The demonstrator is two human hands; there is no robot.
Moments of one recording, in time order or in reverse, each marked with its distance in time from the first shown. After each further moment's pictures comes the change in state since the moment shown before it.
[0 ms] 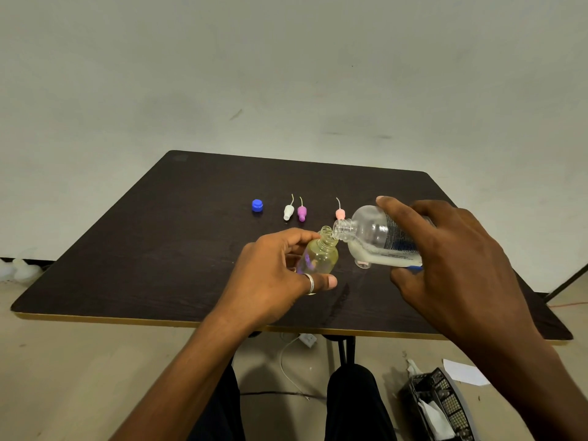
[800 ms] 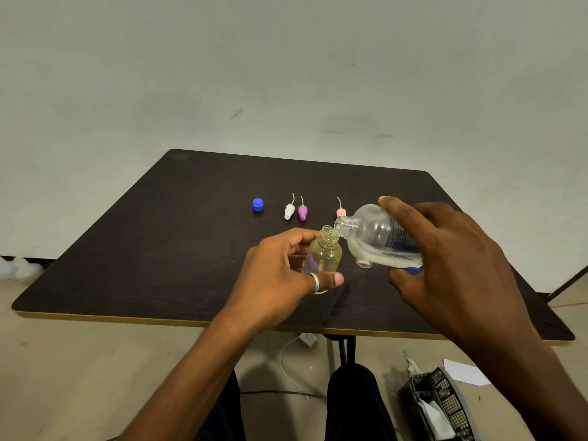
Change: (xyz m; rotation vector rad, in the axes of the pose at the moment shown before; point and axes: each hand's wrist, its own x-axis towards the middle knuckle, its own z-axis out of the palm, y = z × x) left_hand 0.001 -0.004 0.008 -0.108 -0.002 -0.038; right_hand 0.000 -0.001 0.001 0.046 -0.037 0.012
